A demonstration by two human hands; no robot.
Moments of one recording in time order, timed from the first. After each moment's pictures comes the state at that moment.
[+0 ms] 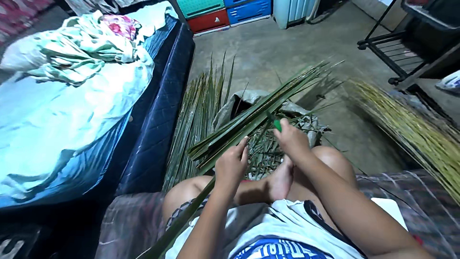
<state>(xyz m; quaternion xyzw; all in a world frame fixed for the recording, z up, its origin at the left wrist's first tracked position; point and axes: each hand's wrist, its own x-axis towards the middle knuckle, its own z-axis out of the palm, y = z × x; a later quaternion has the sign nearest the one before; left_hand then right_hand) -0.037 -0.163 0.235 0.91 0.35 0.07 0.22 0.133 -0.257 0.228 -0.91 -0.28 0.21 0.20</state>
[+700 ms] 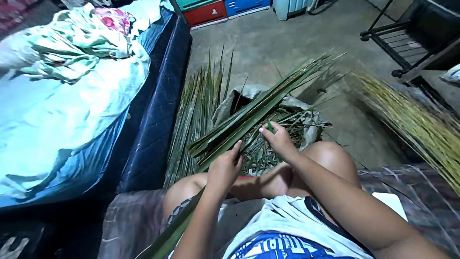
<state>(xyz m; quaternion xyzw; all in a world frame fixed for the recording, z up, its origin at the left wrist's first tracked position) -0.058 -0.148 0.227 0.92 0.33 -0.03 0.21 0.114 -0.243 0.190 -0.71 -0.22 0.35 0.57</state>
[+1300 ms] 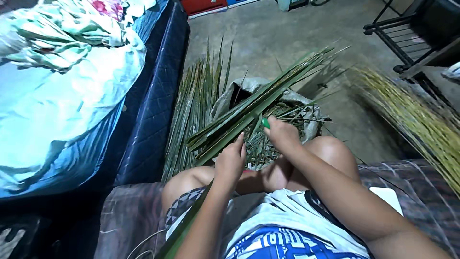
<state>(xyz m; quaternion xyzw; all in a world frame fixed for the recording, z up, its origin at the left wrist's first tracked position) -0.040 -0.158 0.230 0.87 0.40 -0.08 0.26 0.116 -0.236 0.210 -0.90 -0.33 0.24 0.14</state>
